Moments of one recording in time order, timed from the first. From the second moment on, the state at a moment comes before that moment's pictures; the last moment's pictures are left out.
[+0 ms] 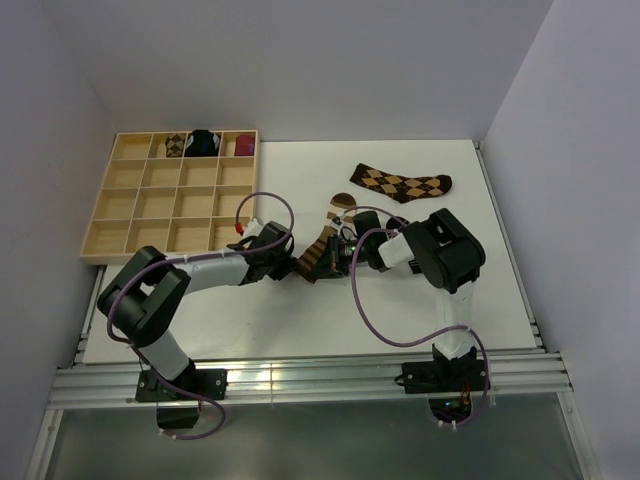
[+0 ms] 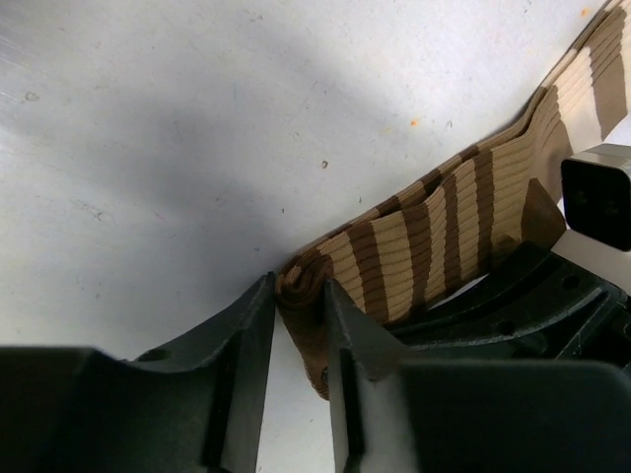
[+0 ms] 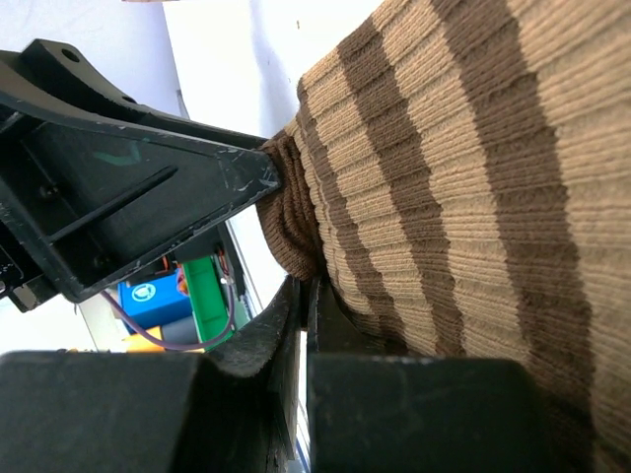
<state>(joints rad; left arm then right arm) -0.70 1.66 0.82 -0.08 -0.20 -1.30 0.46 2.03 0.82 0.47 -0.91 0.84</state>
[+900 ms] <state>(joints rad) -0.74 1.80 1.13 -0.44 -0.21 -1.19 0.72 1.62 0.70 0.21 -0.22 0.36</state>
